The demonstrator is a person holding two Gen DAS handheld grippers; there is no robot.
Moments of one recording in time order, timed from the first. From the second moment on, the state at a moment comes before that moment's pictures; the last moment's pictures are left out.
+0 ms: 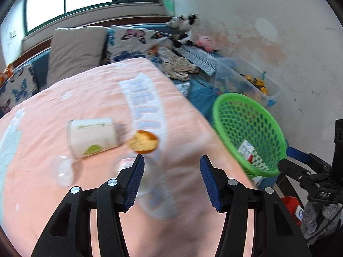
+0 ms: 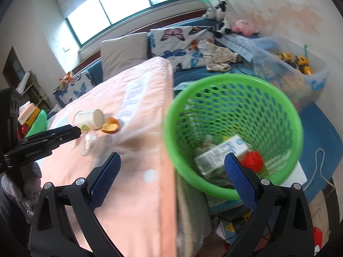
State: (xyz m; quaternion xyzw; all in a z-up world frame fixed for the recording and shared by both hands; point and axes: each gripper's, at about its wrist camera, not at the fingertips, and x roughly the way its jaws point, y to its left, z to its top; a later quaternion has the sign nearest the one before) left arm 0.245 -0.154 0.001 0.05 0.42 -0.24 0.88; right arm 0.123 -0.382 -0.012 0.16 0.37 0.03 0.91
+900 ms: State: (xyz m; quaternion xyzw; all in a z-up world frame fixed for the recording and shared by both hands) left arm 0.282 0.000 -0.012 -0.03 0.43 -0.12 0.89; right arm 0.200 -0.224 -0.027 0.07 0.43 0.17 0.88
